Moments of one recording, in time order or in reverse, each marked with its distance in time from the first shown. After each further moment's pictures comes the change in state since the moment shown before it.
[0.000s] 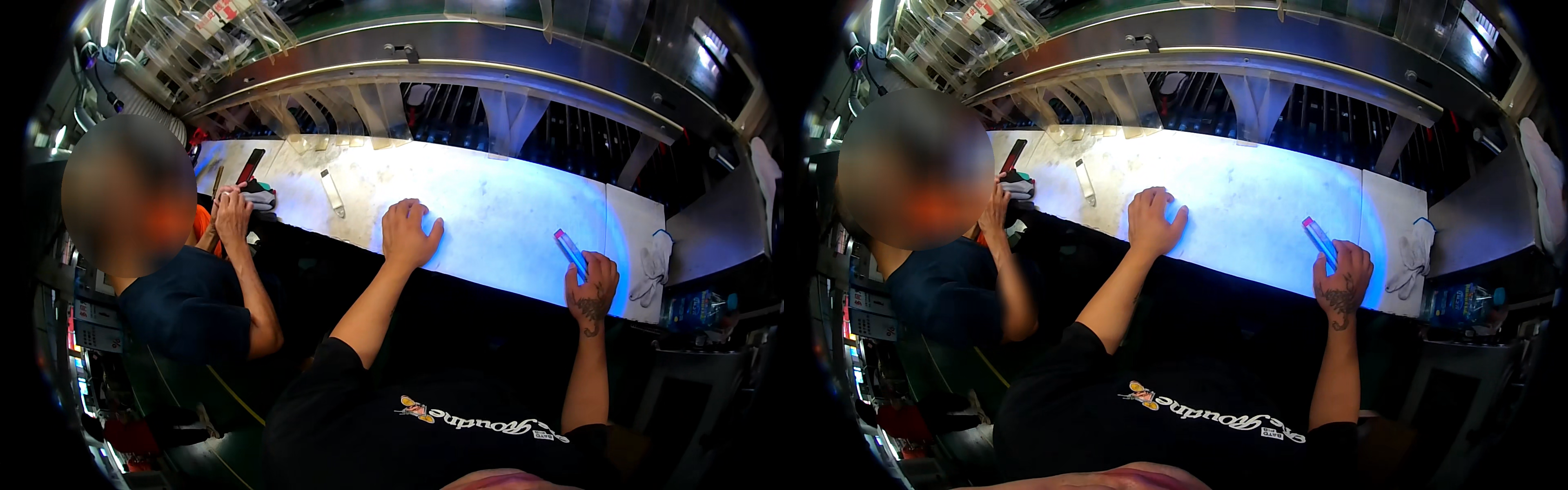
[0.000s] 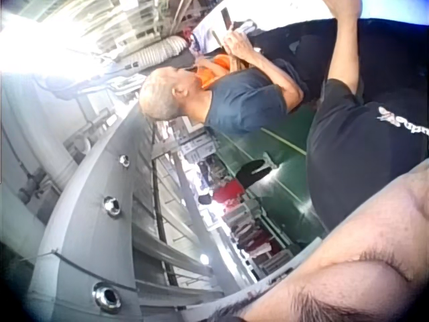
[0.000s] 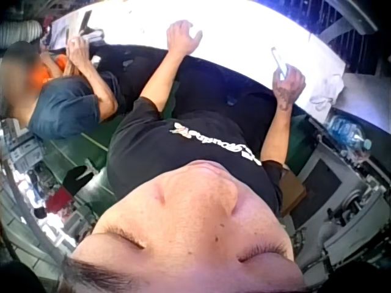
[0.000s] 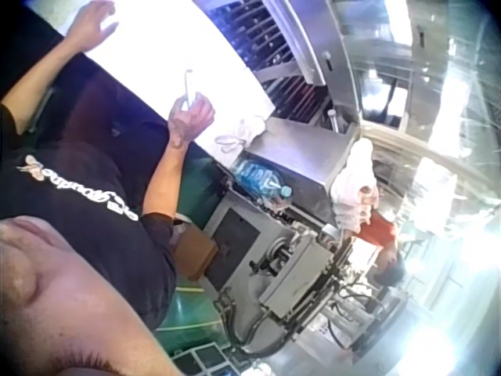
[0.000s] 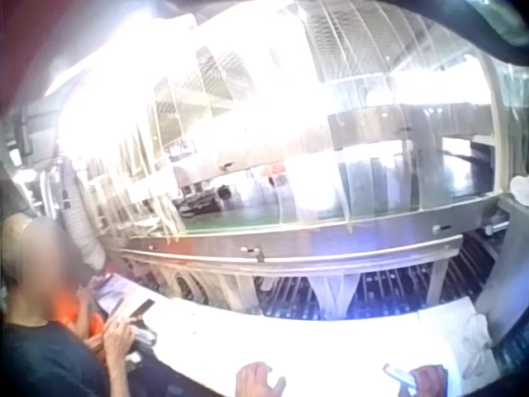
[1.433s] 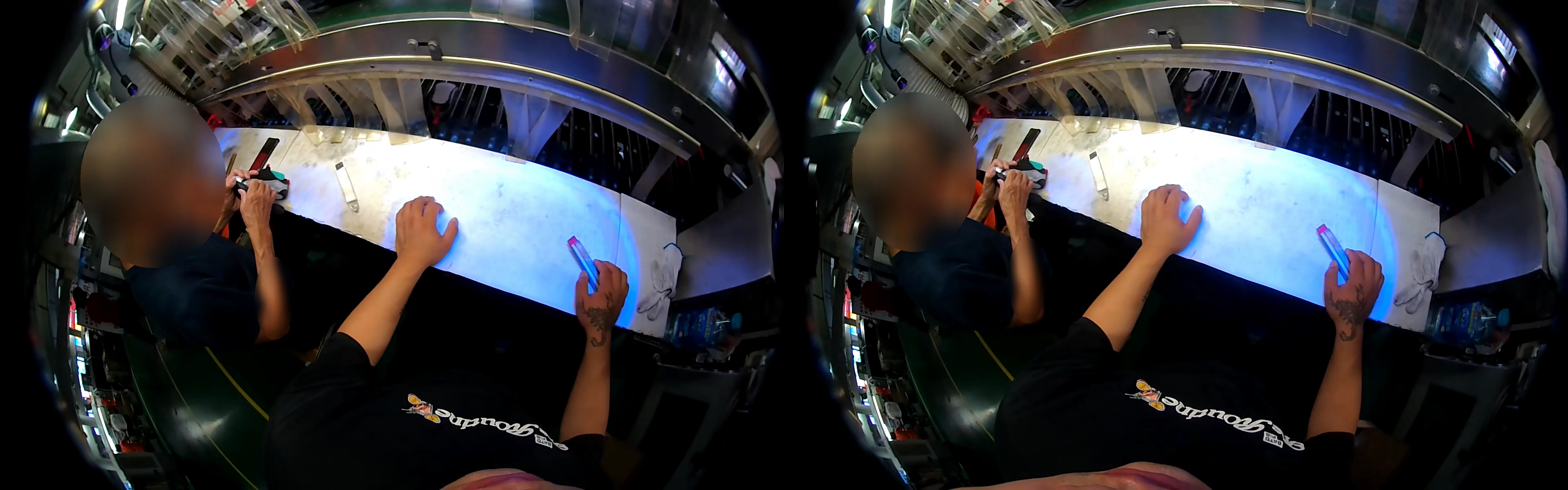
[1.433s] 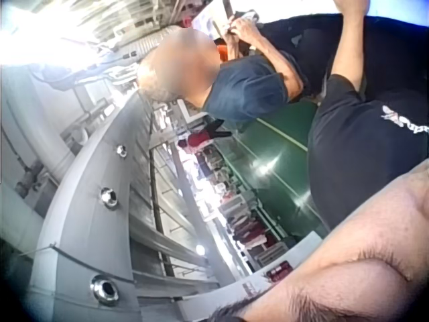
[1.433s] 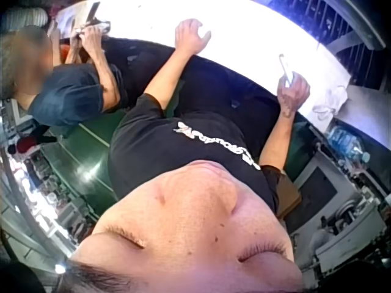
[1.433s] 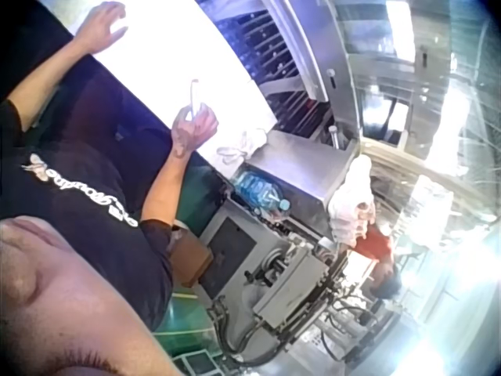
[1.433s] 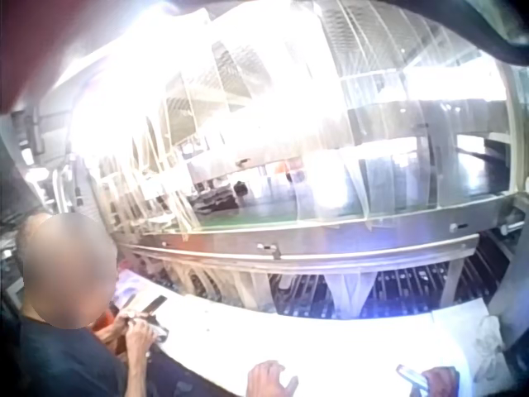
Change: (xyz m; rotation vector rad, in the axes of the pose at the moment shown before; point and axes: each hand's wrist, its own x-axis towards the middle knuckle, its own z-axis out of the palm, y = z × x) left_hand 0.000 -0.001 0.000 -0.012 0.044 0.025; right_hand -0.001 0.000 0.002 0.001 0.022 -0.015
